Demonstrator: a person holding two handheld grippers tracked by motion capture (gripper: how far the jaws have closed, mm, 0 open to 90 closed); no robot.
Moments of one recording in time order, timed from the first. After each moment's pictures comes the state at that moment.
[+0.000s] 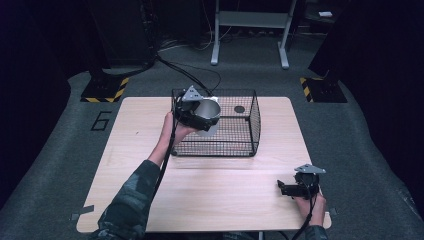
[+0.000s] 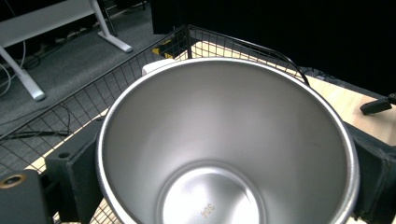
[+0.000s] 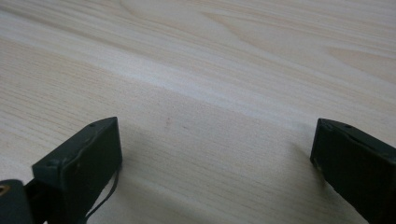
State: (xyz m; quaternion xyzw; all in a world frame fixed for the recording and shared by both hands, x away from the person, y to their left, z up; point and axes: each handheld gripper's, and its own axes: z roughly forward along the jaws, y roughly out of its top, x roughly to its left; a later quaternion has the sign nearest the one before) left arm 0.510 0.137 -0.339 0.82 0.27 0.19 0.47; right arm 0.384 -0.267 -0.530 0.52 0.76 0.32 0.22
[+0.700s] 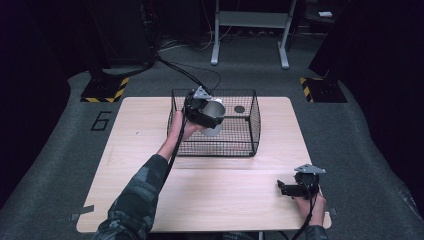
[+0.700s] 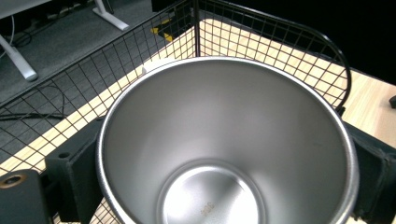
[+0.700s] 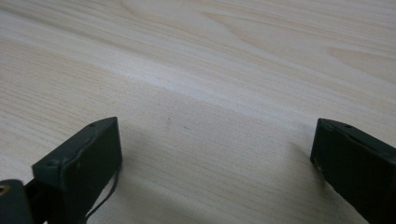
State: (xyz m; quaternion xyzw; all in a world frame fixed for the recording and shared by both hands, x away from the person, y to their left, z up) left arm 0.543 0.116 -0.364 0.84 0.29 0.17 0.44; right arm 0.384 -0.267 -0.530 0.52 0.76 0.32 0.22
